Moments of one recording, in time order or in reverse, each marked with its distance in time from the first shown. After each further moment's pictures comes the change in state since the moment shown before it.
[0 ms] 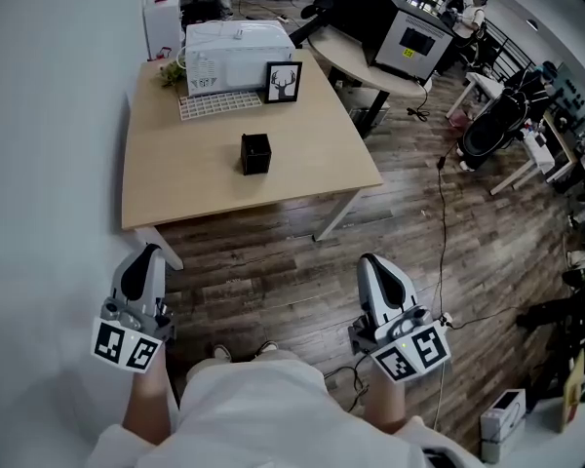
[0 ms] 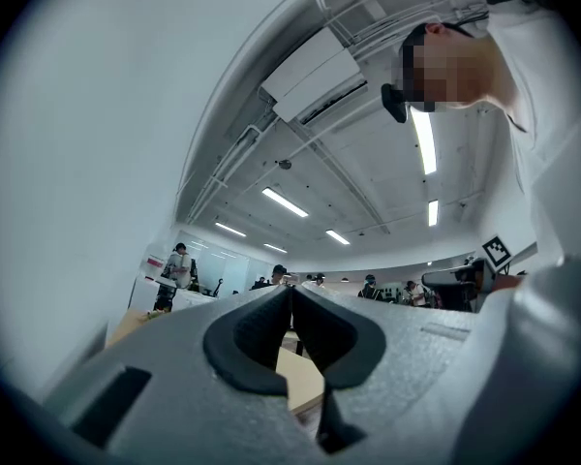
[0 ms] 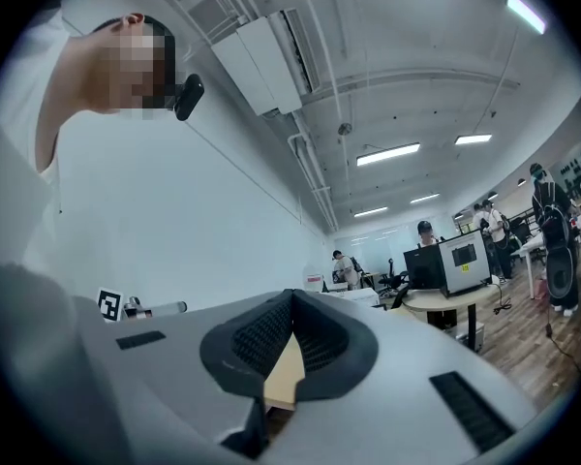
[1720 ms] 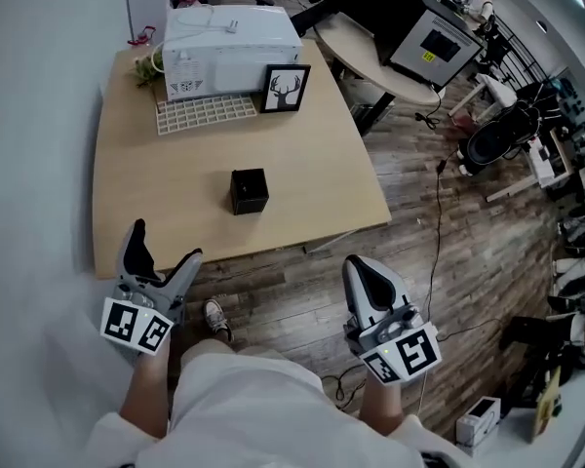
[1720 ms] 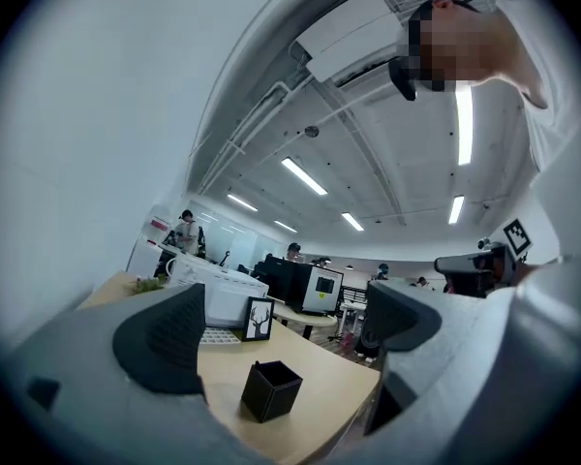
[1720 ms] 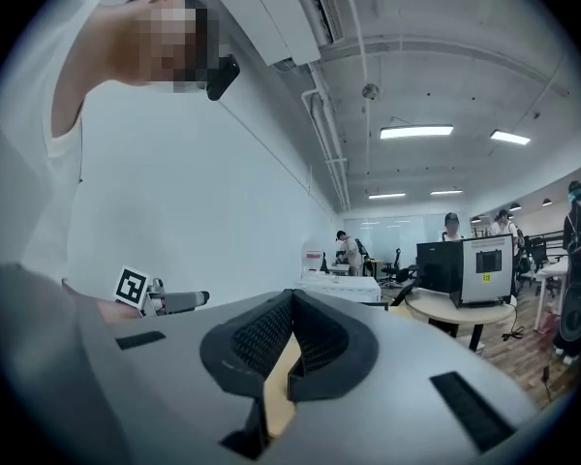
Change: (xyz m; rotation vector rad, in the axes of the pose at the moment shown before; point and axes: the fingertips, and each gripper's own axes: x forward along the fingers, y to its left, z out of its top) left arm 0.217 0.133 -0.112 -0.117 0.132 0.042; right arm 0.218 -0.099 -0.044 -0.142 0.176 0.049
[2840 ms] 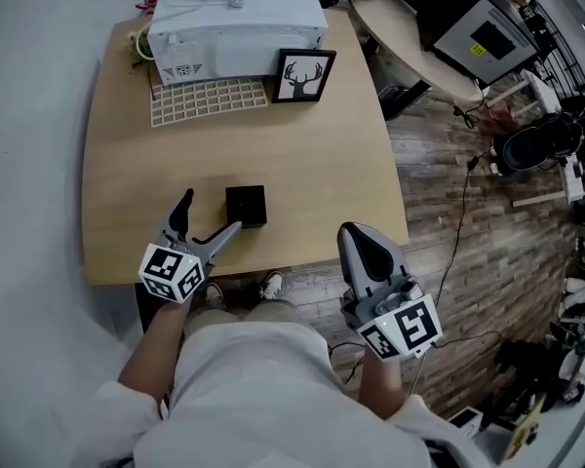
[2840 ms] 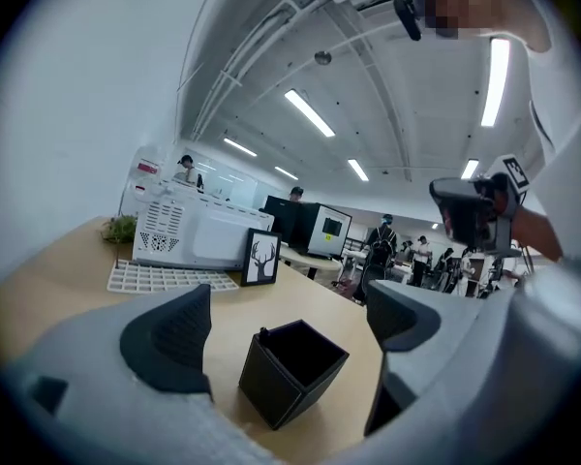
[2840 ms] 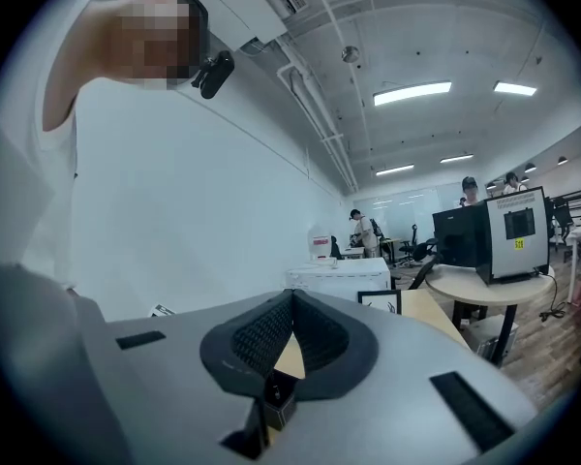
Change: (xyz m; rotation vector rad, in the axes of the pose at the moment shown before) left arm 0.190 0.041 -0.159 -0.011 0.339 -0.020; right arm 0.148 -0.129 -0.041 0.114 0.061 0.117
